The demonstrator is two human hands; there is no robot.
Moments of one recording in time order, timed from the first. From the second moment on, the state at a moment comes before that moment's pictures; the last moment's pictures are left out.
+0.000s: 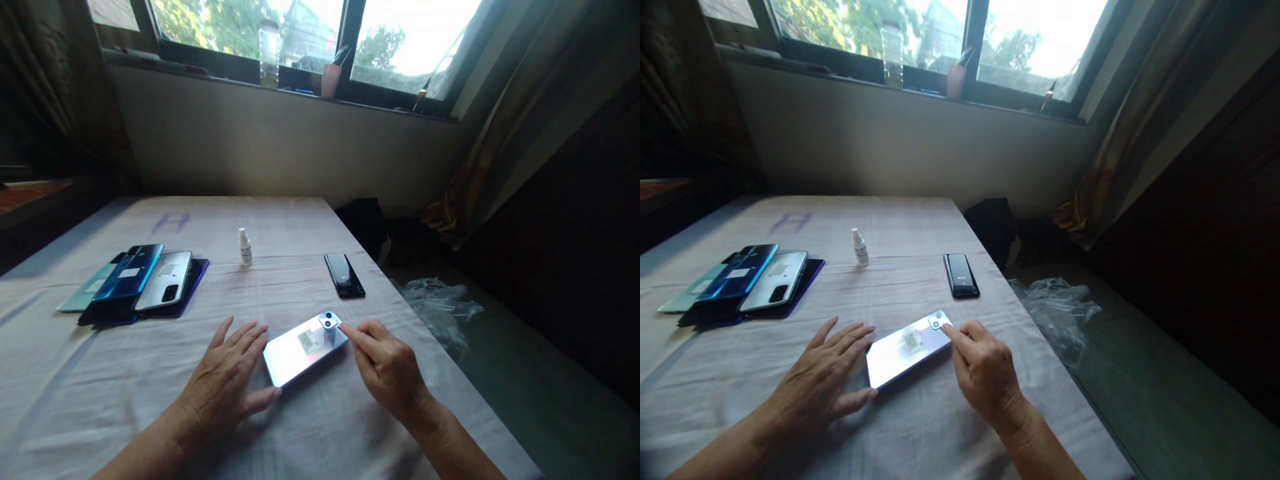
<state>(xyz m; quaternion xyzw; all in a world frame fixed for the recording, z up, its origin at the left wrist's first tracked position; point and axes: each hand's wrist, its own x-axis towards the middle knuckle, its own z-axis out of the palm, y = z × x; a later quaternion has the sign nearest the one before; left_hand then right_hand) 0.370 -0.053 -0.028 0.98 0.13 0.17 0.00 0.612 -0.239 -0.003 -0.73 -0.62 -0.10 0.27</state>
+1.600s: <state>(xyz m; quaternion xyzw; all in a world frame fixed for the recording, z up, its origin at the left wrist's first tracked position) 0.575 -0.050 -0.028 0.96 0.24 0.14 0.07 0.637 -0.238 -0.024 -0.86 -0.48 0.01 0.14</state>
